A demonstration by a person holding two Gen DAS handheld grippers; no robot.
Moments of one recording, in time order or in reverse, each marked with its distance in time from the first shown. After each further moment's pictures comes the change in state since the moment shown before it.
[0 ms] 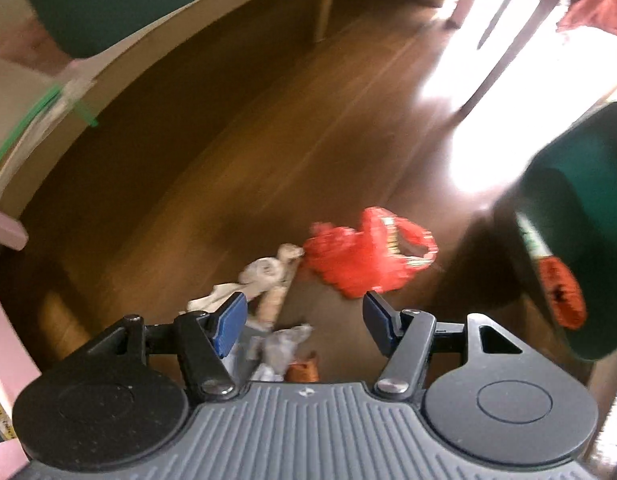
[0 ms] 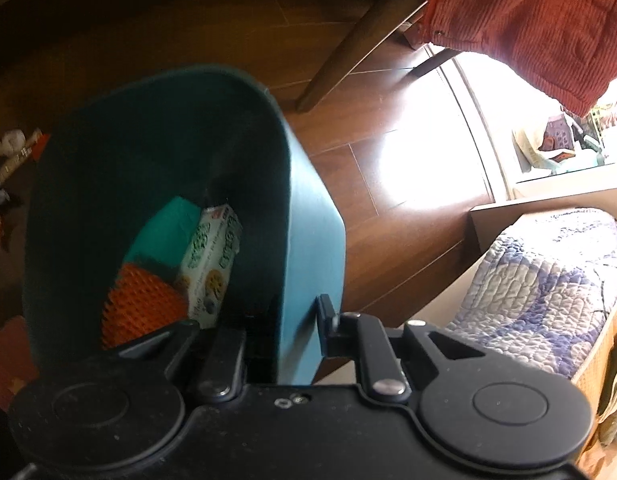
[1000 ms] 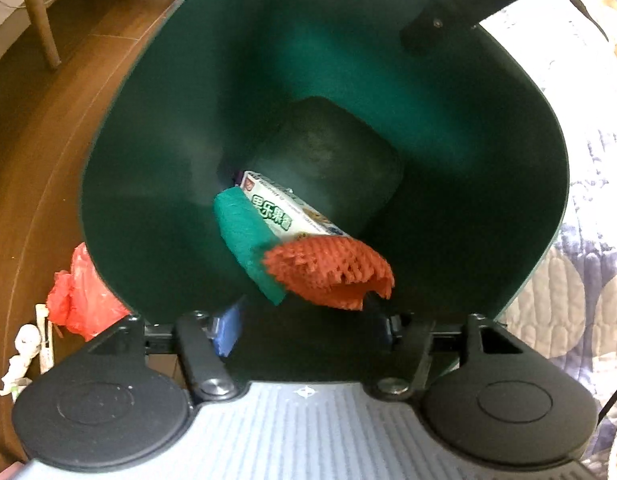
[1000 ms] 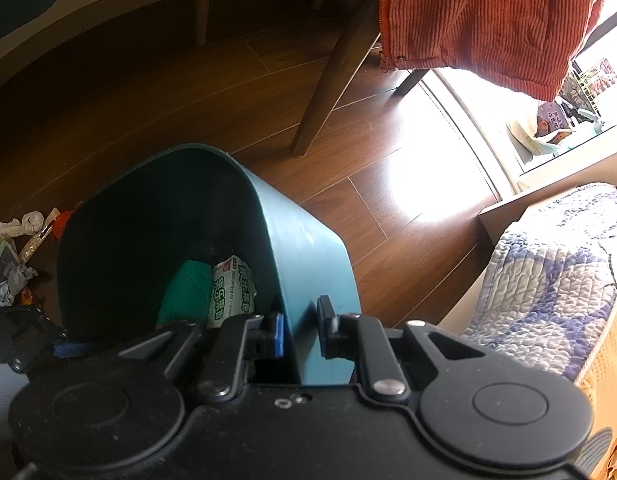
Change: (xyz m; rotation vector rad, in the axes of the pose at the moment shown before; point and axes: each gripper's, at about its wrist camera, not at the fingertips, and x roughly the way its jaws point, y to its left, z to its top) left arm 0.022 -0.250 -0.005 0.348 0.074 -0.340; right arm -0.030 -0.021 0.005 0.177 -0.118 0.097
